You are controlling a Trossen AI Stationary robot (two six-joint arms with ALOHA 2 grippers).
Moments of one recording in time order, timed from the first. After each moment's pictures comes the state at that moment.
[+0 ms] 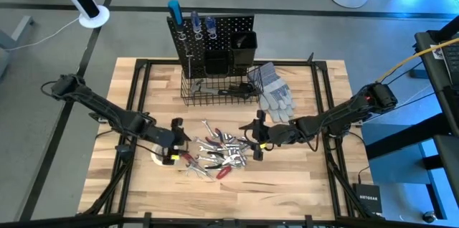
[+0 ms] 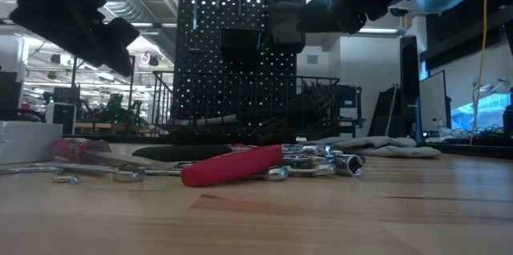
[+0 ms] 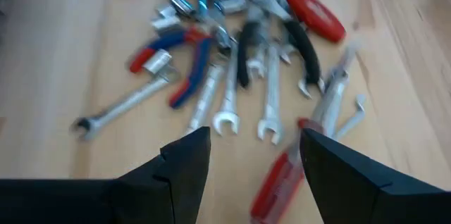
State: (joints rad) left arm -0.41 1.13 0.60 -0.31 -0.23 -0.22; right arm 0.32 1.44 0.77 0.24 0.40 0.10
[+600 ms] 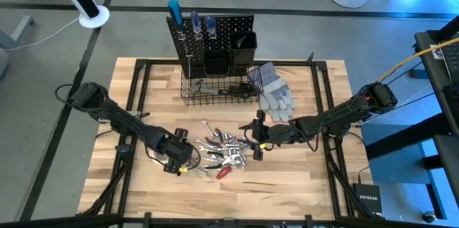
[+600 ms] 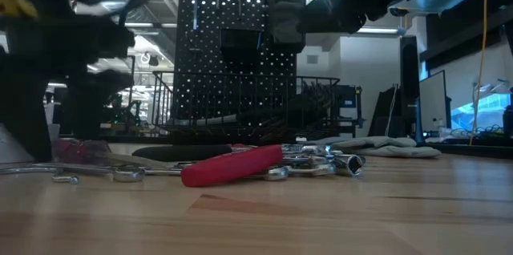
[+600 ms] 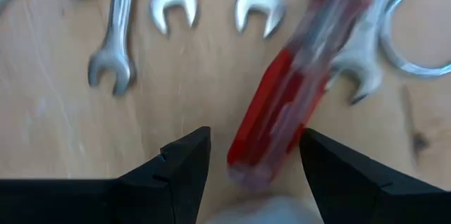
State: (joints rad) left arm -0.45 1.52 0.71 -0.48 -0.18 -0.21; right arm 0.32 1.44 0.77 0.24 0.40 0.08
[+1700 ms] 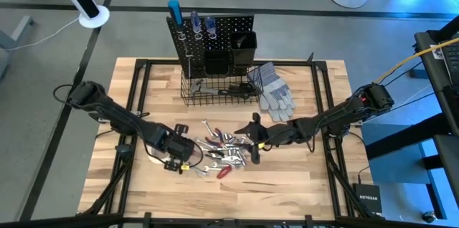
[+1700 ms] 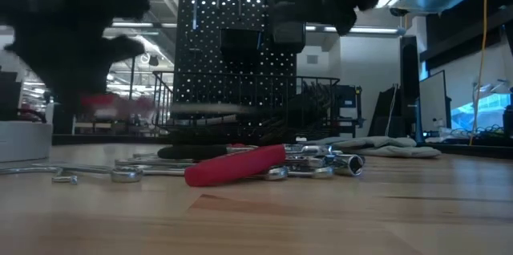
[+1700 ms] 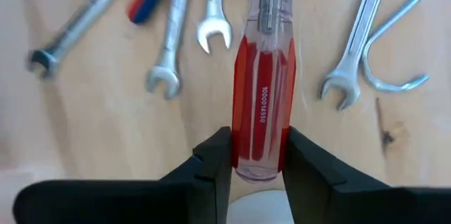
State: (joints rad) left arm -0.43 1.48 0.89 -0.72 -0.20 -0.21; right arm 0.32 1.49 0.77 0.41 0.31 0.18
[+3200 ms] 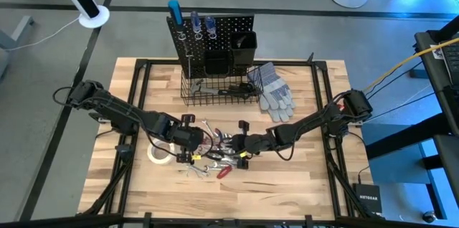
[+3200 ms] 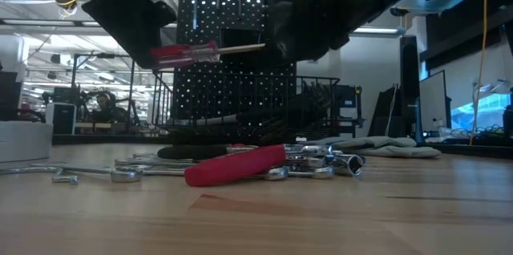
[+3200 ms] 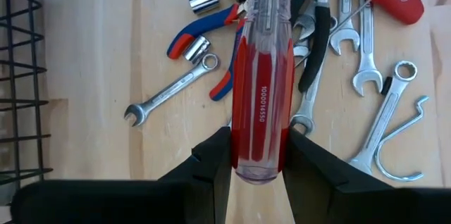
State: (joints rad) left arm -0.33 1.47 1.07 -0.77 -0.27 -0.21; right arm 0.31 1.76 0.99 0.19 0.31 0.14
